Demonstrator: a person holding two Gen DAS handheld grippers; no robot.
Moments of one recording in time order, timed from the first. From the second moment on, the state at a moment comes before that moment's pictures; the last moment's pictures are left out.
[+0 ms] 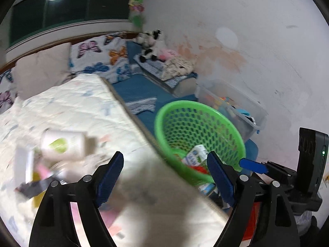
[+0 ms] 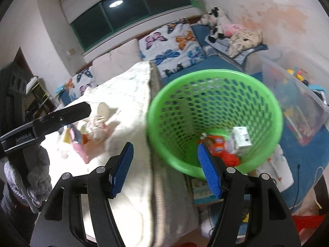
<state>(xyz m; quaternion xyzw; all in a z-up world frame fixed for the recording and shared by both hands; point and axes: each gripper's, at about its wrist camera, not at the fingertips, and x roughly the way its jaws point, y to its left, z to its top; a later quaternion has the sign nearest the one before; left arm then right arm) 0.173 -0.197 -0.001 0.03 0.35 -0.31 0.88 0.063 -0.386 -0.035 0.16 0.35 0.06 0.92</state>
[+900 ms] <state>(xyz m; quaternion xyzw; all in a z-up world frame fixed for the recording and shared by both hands) 0.152 0.034 -0.021 -0.07 0.36 -0.11 0.92 0.139 -0.196 -0.024 -0.03 0.37 0.23 0.90</state>
